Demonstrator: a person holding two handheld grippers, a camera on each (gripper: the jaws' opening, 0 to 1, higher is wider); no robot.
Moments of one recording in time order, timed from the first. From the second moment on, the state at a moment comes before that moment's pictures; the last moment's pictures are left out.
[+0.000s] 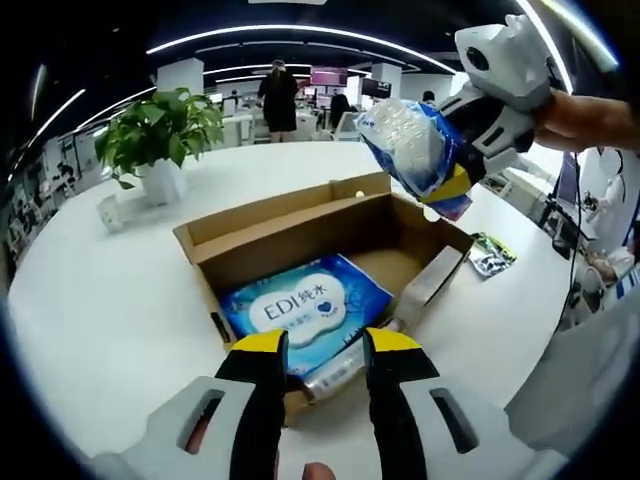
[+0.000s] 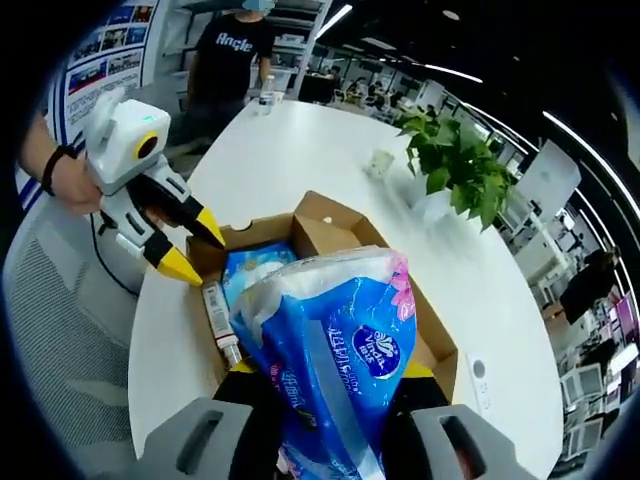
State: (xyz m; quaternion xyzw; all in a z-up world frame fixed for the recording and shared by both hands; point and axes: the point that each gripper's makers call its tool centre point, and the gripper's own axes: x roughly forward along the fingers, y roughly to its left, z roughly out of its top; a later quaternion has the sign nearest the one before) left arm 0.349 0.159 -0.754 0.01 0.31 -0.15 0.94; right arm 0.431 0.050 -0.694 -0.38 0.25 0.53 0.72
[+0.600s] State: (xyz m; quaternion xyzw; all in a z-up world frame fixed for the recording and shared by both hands) left arm 0.351 0.155 -0.752 0.02 0.31 -0.16 0.94; right arm 0.438 -0.004 -0.686 -0.39 0.26 0.50 0.73
